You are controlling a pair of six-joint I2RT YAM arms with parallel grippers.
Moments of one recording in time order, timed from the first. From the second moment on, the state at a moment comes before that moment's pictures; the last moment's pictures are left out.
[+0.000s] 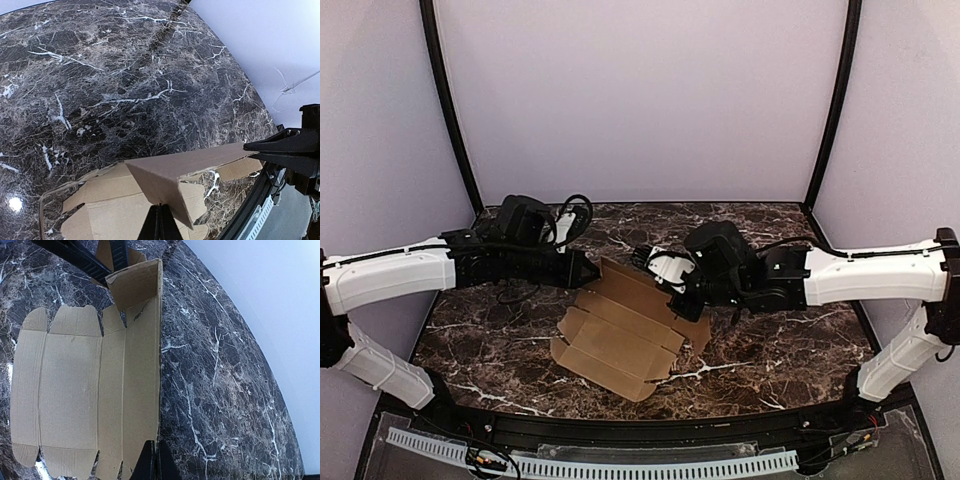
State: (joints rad) left arm -0.78 1.33 0.99 -0.32 0.17 -0.46; right arm 1.12 1.48 1.07 -0.24 0.25 -0.30
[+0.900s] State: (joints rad) left arm -0.78 1.38 0.99 -0.29 0.13 -0.48; right arm 1.08 1.54 1.14 -0.31 0.18 -0.18
